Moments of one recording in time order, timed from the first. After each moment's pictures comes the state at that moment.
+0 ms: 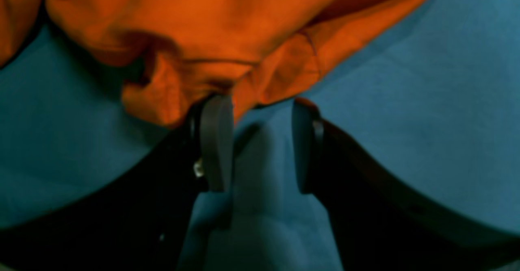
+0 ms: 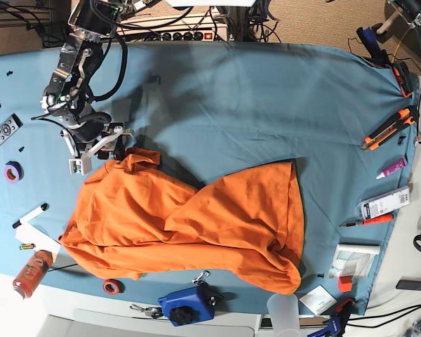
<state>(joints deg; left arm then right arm) 9.5 -22.1 -45.9 113.5 -34.4 -25.7 52.7 -2.7 5.7 25.2 94.9 20.7 30.0 -52.3</state>
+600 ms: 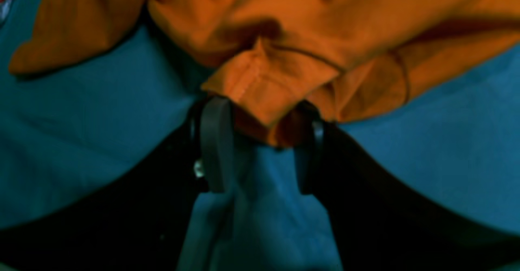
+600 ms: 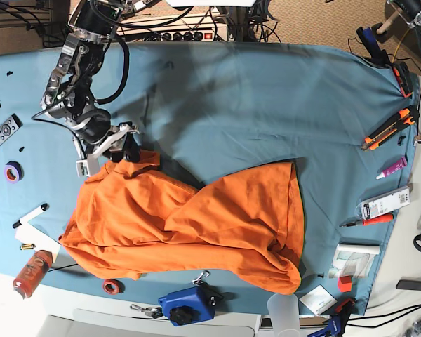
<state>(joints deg) 9.5 -21.8 -45.9 113.5 -35.8 -25.7 52.7 -1.2 5.6 25.2 94.9 28.2 34.6 -55.3</state>
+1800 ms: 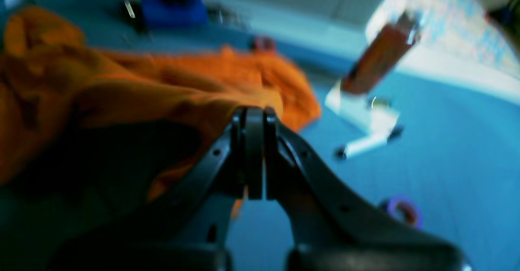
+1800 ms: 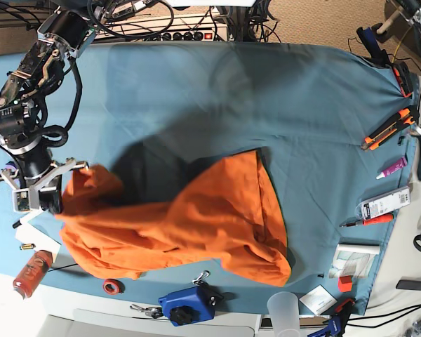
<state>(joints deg) 12.5 -21.7 -44.0 113.5 -45.7 -29.8 55.3 4.6 13.9 29.7 116.6 19.2 31.7 -58.1</state>
